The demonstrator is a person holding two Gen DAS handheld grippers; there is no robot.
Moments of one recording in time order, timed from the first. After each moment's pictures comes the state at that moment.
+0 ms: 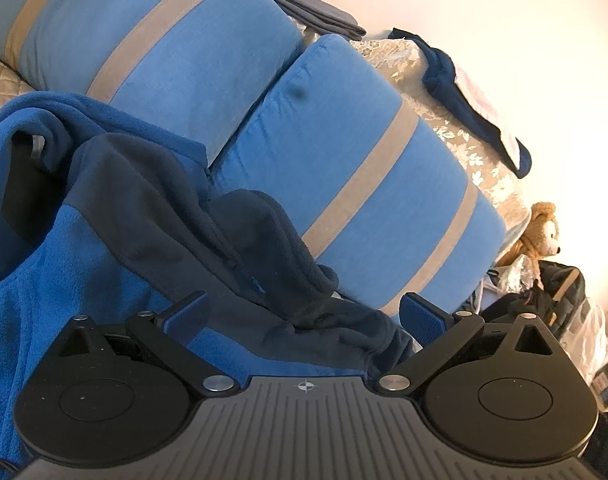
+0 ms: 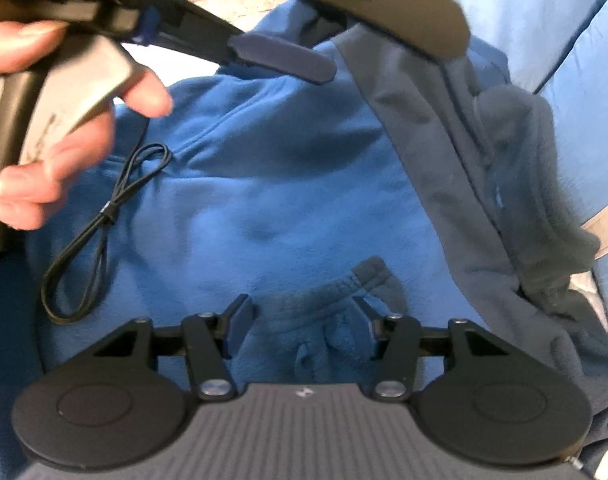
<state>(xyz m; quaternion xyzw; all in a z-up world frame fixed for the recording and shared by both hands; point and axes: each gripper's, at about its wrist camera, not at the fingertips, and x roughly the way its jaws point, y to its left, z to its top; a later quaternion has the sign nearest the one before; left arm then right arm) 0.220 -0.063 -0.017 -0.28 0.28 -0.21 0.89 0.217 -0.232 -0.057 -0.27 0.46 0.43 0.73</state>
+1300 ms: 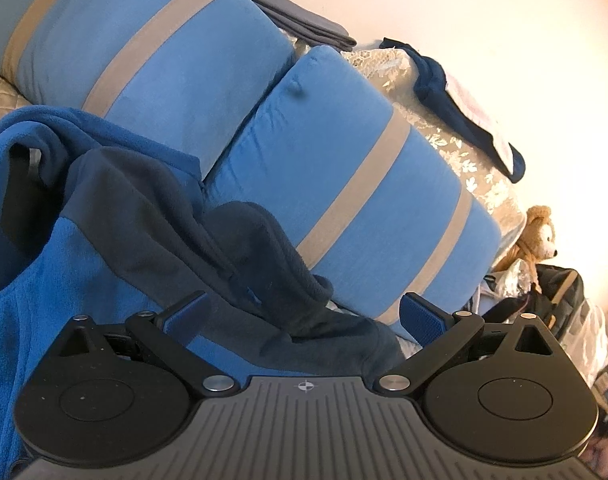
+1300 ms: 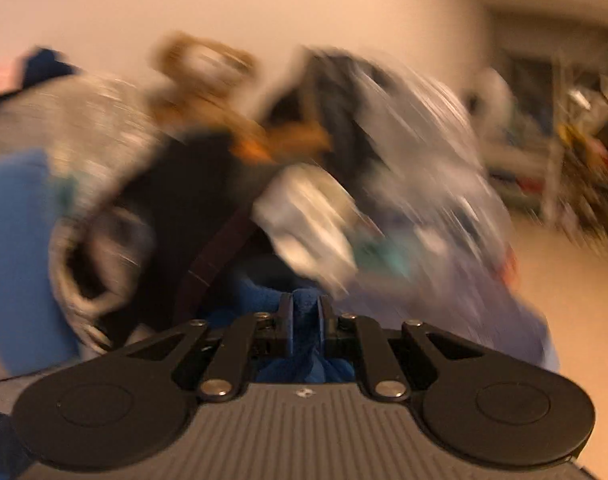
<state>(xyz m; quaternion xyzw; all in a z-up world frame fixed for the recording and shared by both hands) 0.215 -0.066 -0.016 -0.27 0.26 -0.21 0.90 0.053 -0.735 0.032 0.11 0.18 -0.45 0.87</state>
